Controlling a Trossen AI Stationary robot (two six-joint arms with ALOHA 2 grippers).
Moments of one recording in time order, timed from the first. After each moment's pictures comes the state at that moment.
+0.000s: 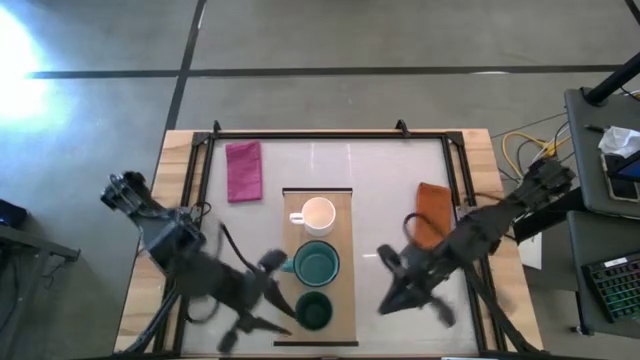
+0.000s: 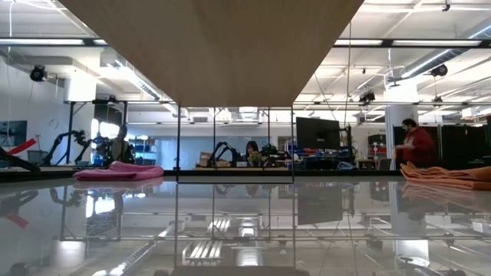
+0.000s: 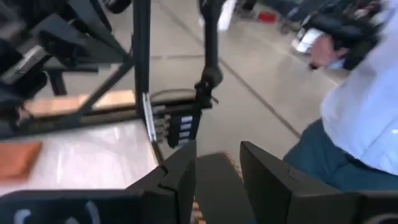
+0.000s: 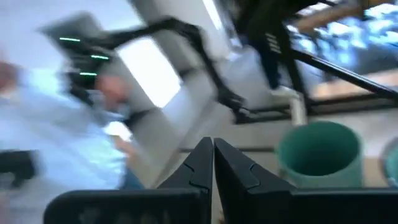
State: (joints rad) left arm -0.66 1.51 1.78 -0.49 -0.16 -0.25; right arm 0.60 1.31 1.26 0.00 -0.05 0.52
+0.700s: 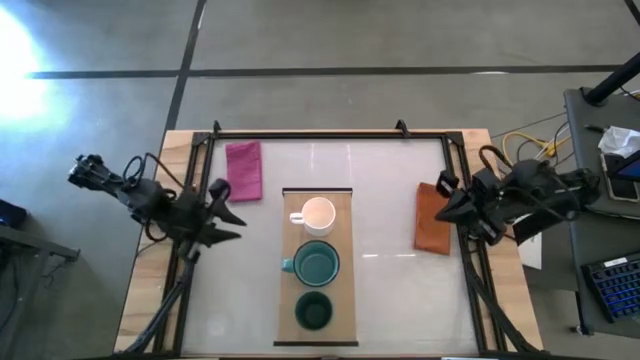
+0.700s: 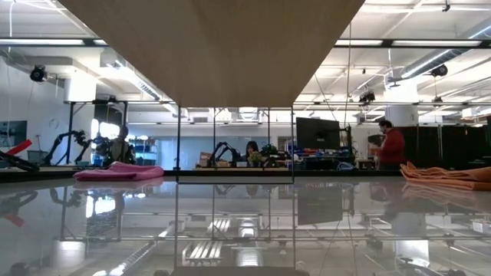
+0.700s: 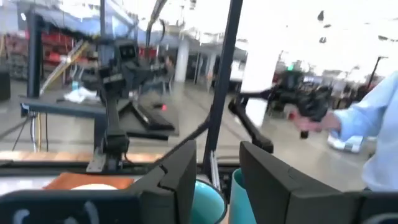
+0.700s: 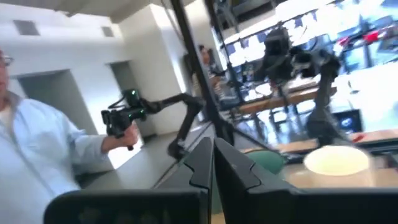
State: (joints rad) left arm -0.46 0.62 0.72 0.08 -0.19 -0.15; right arm 0.24 0.48 0.70 -0.05 -0.15 0.37
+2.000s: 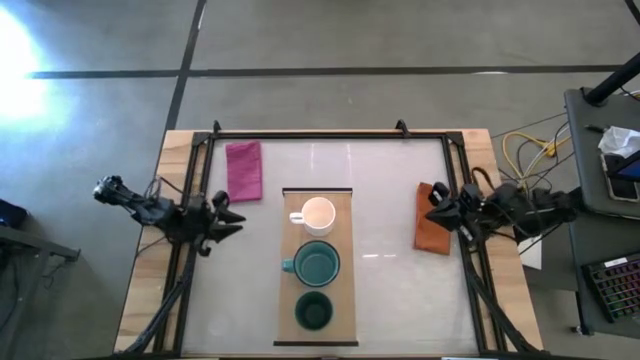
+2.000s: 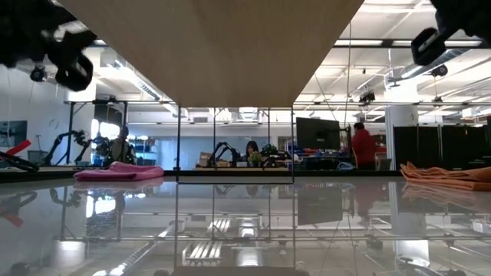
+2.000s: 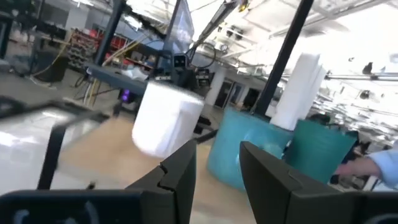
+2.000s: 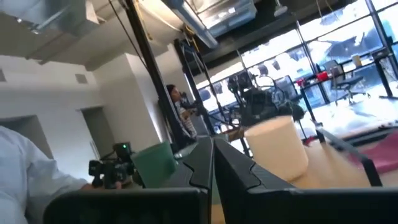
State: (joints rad) left arm -0.44 0.03 0.02 0.20 -0.38 -0.31; right arm 0.18 0.00 0.10 0.23 -0.02 0.41
